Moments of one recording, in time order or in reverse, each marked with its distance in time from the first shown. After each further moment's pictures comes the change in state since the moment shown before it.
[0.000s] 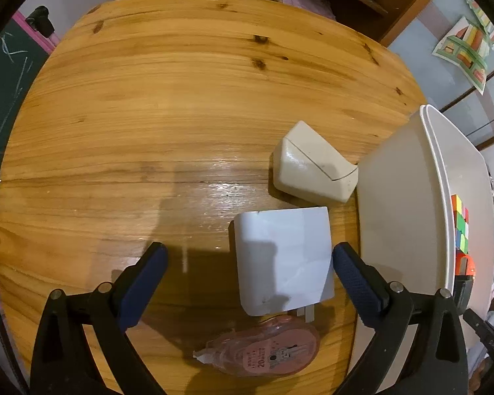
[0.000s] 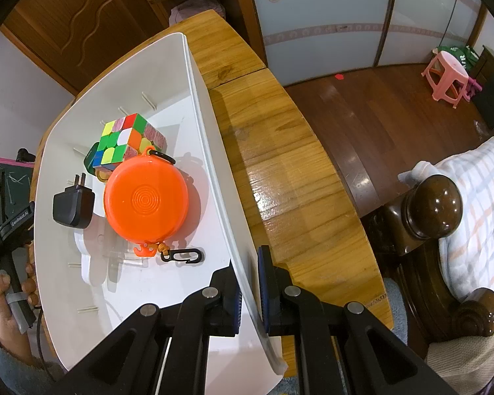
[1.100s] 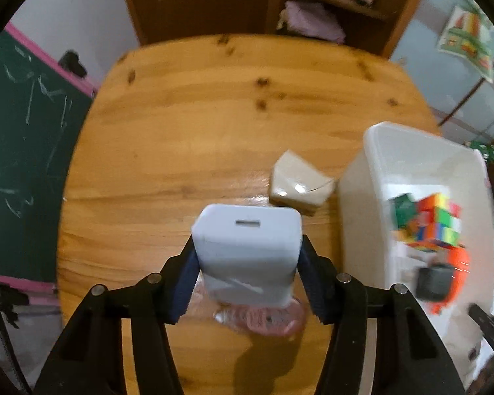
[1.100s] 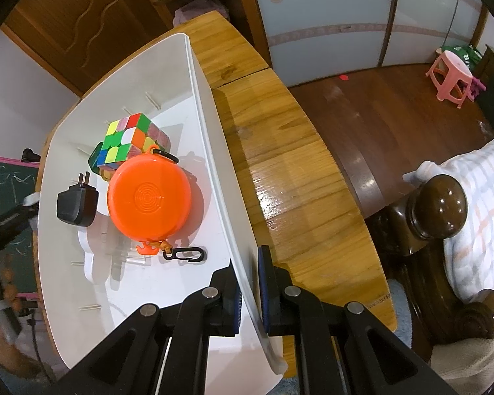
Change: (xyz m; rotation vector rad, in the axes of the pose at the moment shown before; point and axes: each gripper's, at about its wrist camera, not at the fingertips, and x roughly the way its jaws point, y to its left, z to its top) left arm -0.077 -0.034 -0.010 0.063 -0.095 0.160; right arm 0.003 -0.006 -0.003 -0.003 -0.004 0.029
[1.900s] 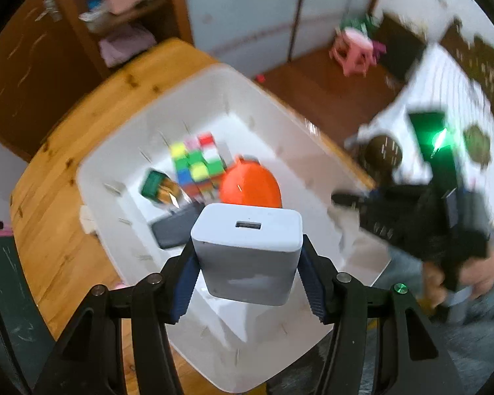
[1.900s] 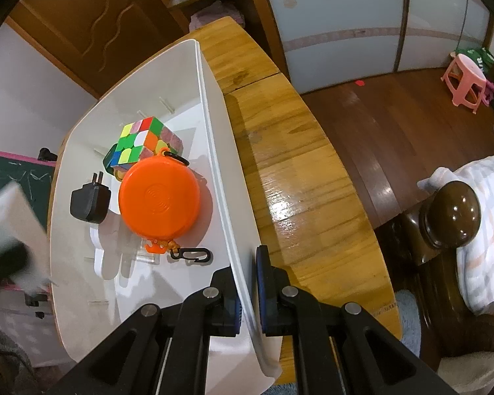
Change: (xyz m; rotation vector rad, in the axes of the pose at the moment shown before) left arm -0.065 -0.208 -0.066 0.684 0.091 -0.202; right arm 0.000 -0.011 -0.002 -0.032 -0.028 0.085
